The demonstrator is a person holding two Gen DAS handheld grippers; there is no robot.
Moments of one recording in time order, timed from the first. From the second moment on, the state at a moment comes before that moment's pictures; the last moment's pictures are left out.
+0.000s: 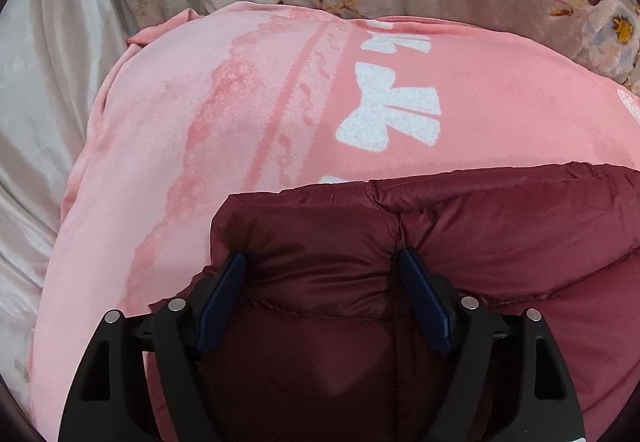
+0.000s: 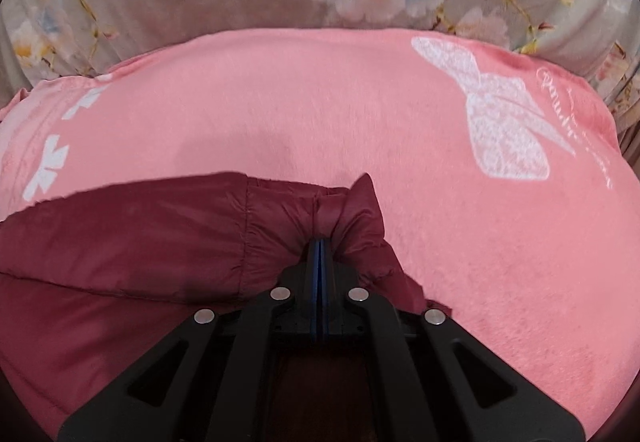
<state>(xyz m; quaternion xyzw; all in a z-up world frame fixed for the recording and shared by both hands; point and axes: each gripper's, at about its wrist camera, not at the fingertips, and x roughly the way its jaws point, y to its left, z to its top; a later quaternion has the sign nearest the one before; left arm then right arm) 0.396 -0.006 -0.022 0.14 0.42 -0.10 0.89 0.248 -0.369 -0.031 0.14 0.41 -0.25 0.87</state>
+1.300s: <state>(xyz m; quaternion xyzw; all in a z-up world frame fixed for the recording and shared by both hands) 0.333 -0.083 0.013 0.14 0.43 -0.20 0.87 0.283 -0.216 0.003 0.09 0.42 -0.05 0.90</state>
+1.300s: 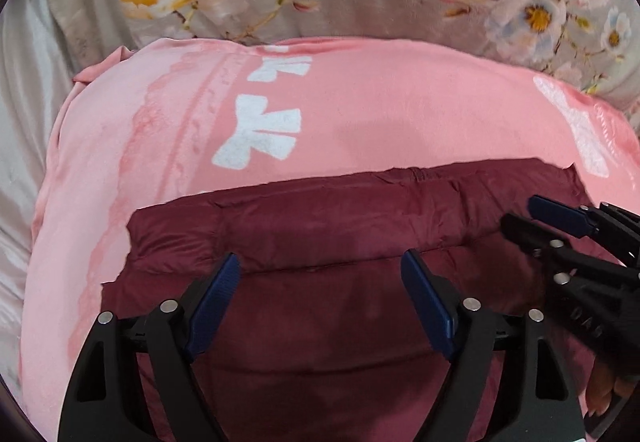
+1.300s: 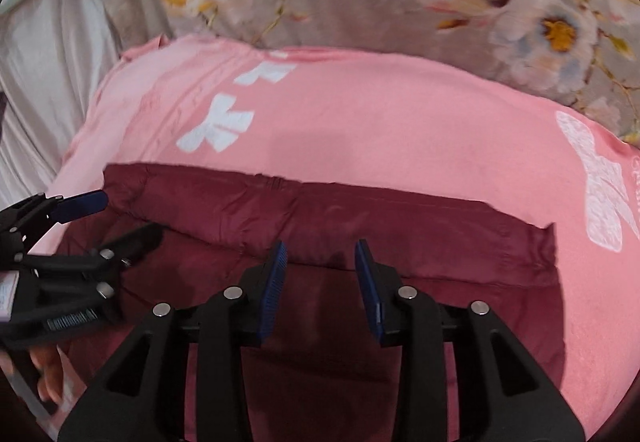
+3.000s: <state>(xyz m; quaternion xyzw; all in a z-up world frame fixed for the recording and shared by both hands) 0.335 -0.030 0.004 0.04 0.43 -0.17 0.88 0.246 -0.216 -0.005 0.14 0.36 -0.04 0.92</state>
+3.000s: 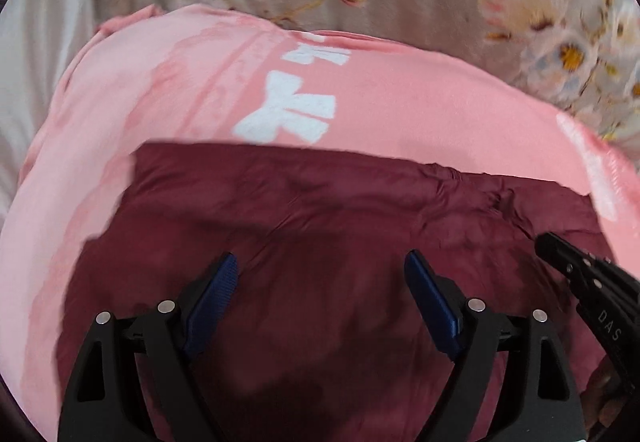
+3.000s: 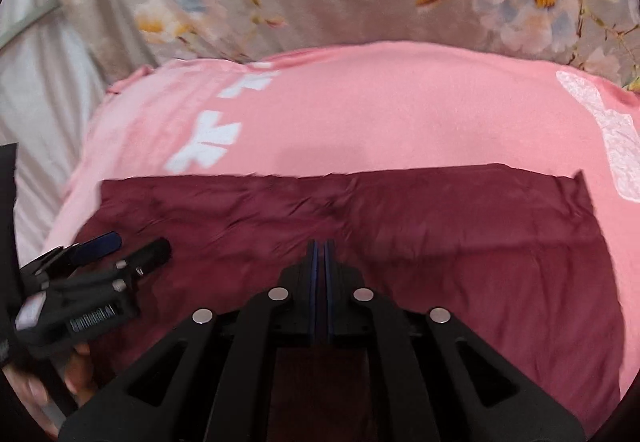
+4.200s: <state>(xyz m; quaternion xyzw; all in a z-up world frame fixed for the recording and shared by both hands) 0.261 0.097 0.027 -0.14 0.44 -0.16 0.87 0.138 -0.171 -0.053 0.29 0.39 -0.01 0.87</state>
